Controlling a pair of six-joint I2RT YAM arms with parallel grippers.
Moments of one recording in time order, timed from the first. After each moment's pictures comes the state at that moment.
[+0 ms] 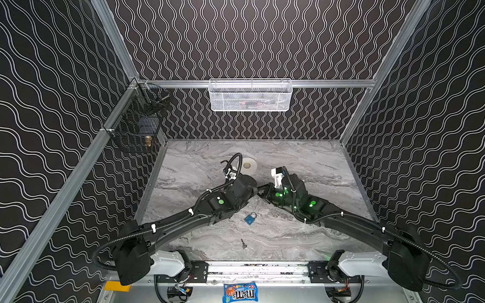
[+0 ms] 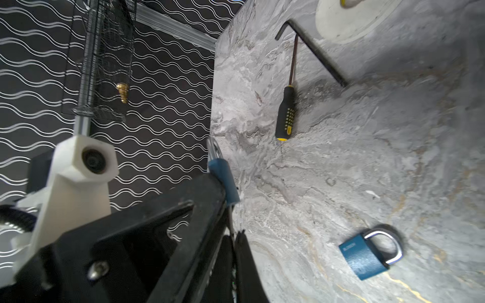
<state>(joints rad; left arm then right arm) -0.95 1.33 1.02 -0.30 -0.42 -1.29 0.82 1.29 0.83 0.04 -0.16 1.12</state>
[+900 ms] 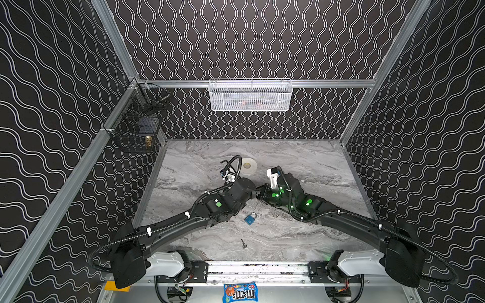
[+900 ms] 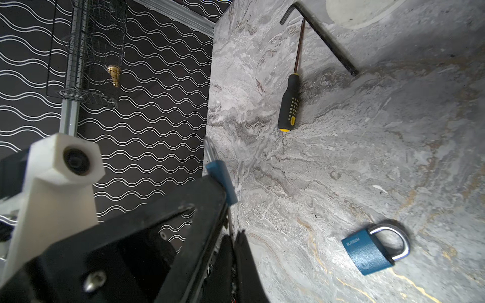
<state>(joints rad) -0.96 1.29 0.99 -0.35 -0.49 -1.28 0.87 1.33 0.87 0.02 -0.16 1.11</state>
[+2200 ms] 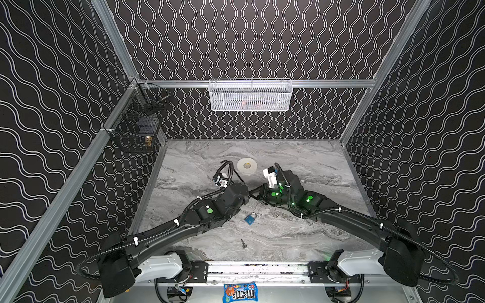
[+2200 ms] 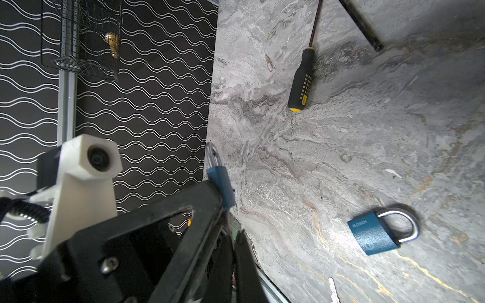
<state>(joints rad) -0.97 1.18 0.91 -0.36 -0.48 -1.39 0.84 1.34 0.93 -0.08 -0.28 1.06</state>
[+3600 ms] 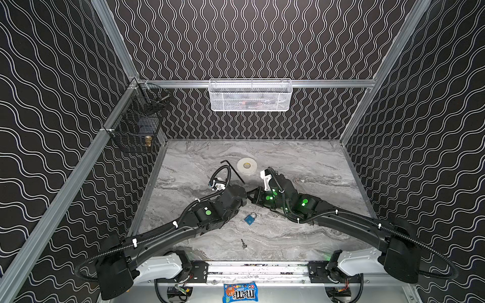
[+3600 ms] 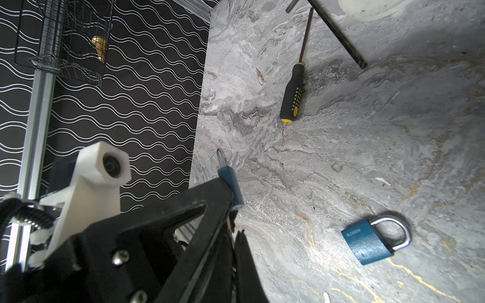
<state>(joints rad) -0.96 1.15 0.86 -0.35 -0.49 -1.53 0.94 1.36 0.96 -0.11 -0.09 1.05</state>
